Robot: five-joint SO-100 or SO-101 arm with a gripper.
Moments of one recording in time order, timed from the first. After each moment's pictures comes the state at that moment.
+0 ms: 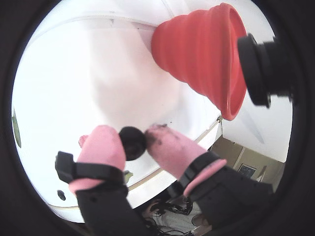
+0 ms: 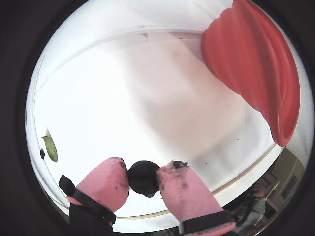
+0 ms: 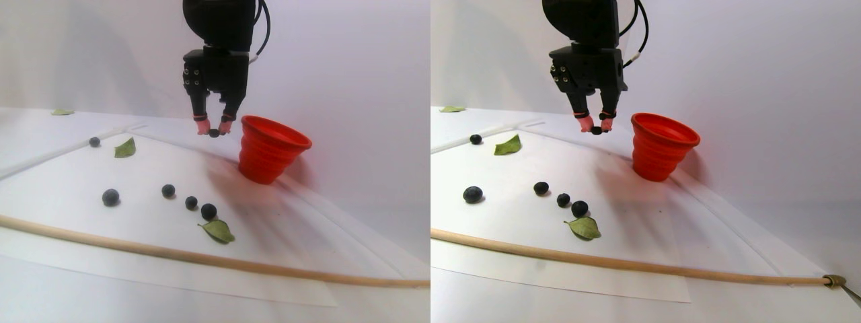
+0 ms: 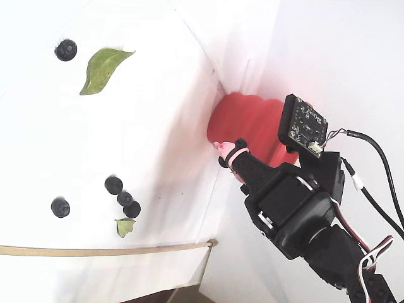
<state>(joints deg) 5.9 94.5 120.0 6.9 -86.8</state>
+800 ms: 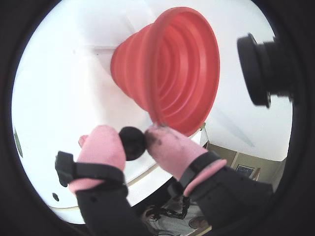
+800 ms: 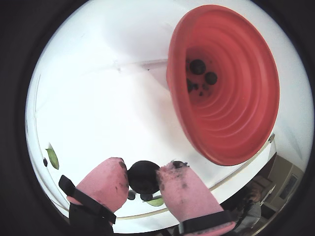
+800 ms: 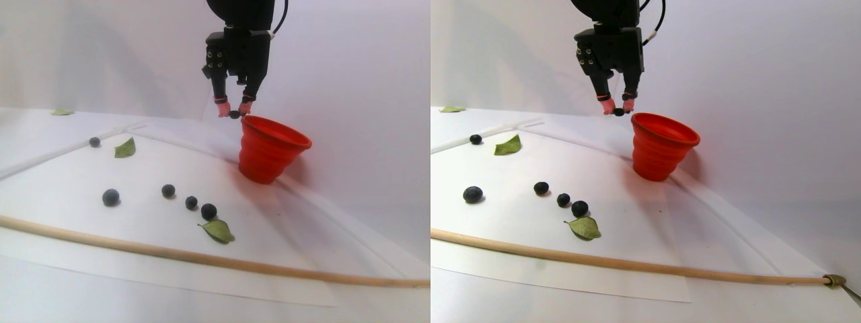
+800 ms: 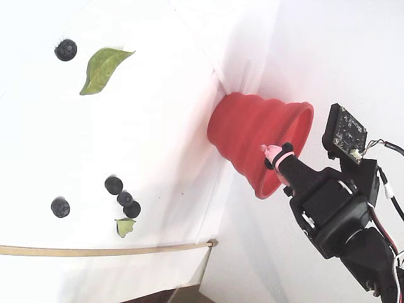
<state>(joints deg) 11.3 98.7 115.4 11.2 -91.4</state>
